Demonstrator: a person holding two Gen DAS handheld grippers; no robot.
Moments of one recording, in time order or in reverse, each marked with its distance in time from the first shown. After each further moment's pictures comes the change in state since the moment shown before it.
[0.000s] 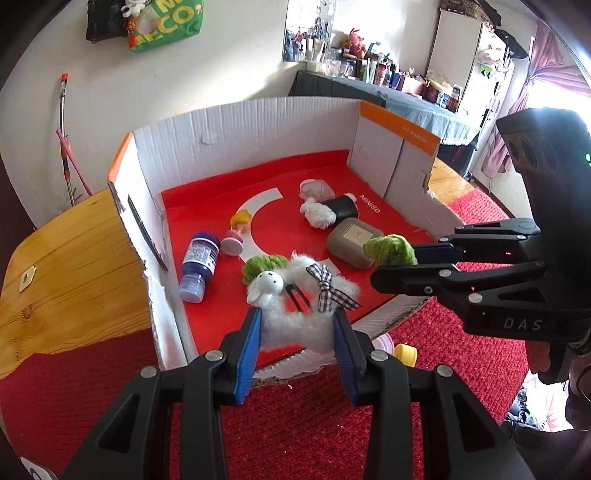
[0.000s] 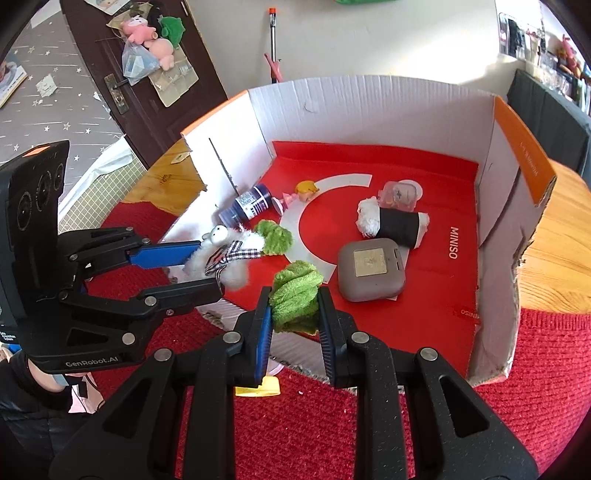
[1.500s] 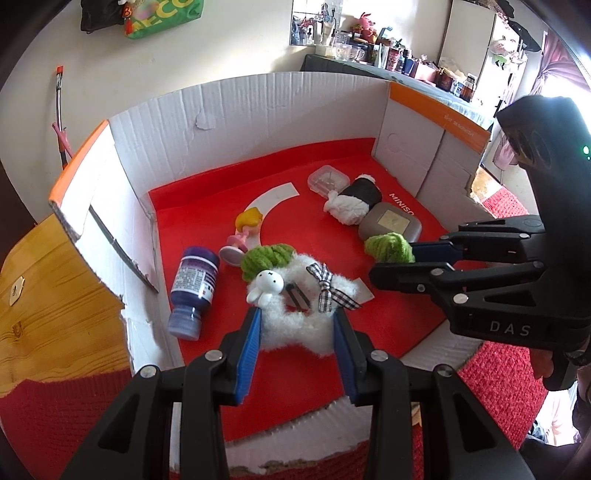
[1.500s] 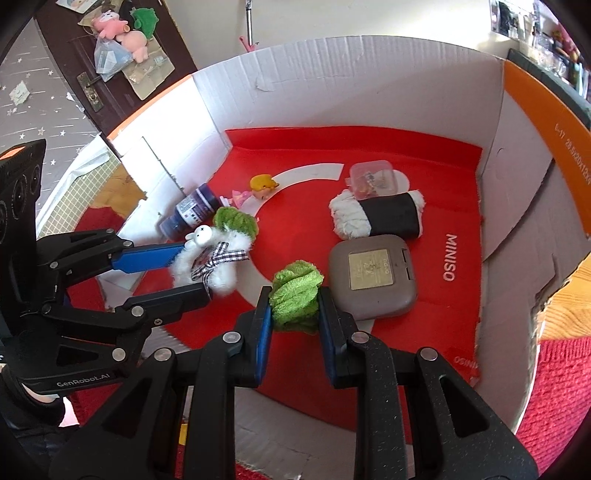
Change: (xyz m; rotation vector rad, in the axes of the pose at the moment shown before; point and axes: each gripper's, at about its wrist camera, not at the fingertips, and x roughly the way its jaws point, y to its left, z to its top) left arm 0.050 0.012 0.026 -0.004 0.053 0.035; right arm 0.039 -0.032 0.020 0.047 0.069 -0.052
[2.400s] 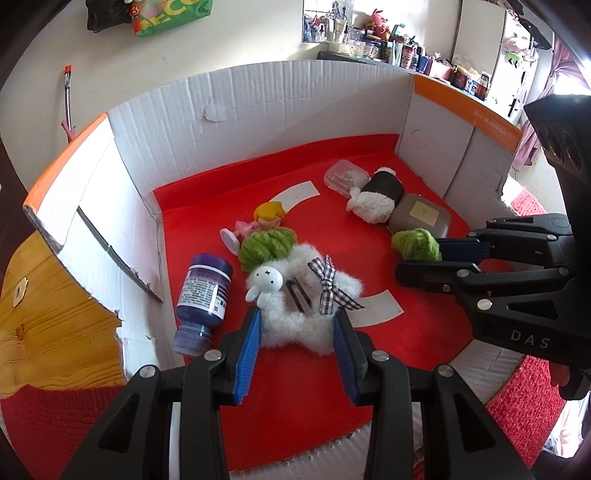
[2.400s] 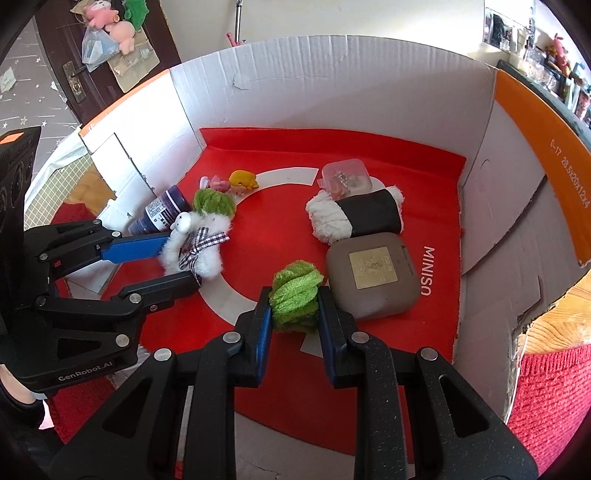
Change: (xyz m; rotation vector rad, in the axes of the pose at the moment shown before) left arm 0.019 0.007 0.003 -0.011 0.005 0.054; right arm 0.009 -0.008 0.006 -0.027 -0.003 -0.091
